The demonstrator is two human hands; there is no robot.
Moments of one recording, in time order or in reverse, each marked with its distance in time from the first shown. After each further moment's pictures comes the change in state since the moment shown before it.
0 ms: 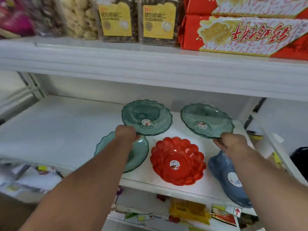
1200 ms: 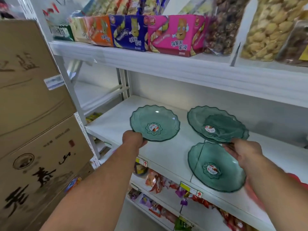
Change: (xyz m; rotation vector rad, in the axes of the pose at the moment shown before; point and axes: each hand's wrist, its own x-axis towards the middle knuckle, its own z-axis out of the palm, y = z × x) left_hand 0.047 -0.108 -0.334 -0.661 0.293 -0.107; right_hand -0.209 0.086 0.277 -0.101 -0.309 -0.055
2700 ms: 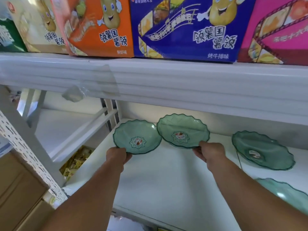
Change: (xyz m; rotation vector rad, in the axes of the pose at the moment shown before) left_hand 0.313 0.086 -0.024 0.138 -0.023 -0.047; right_hand 0.070 0.049 0.301 0.052 0.051 0.030
